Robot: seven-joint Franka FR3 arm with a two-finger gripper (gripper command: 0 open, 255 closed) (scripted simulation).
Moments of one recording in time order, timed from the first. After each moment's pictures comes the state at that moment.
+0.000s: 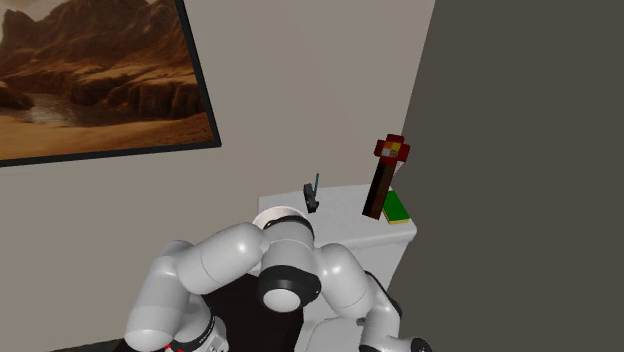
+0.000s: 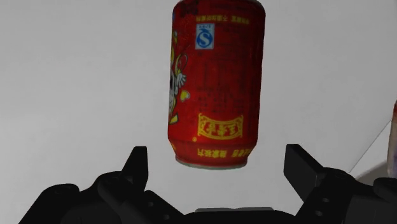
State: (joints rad) arm -1.14 0.95 -0.22 -1.77 0.38 2.45 -0.24
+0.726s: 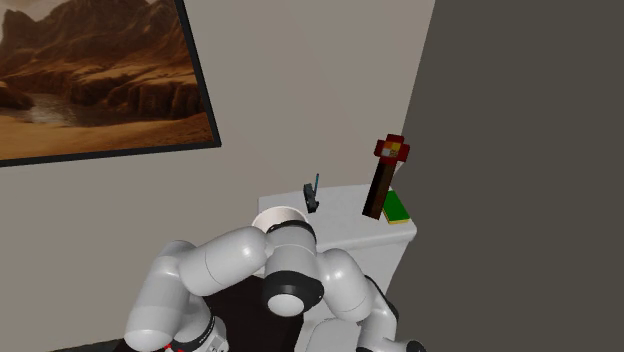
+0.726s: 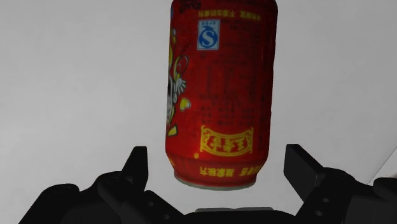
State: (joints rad) arm -1.15 1.00 -0.21 -1.75 0.39 2.48 -0.24
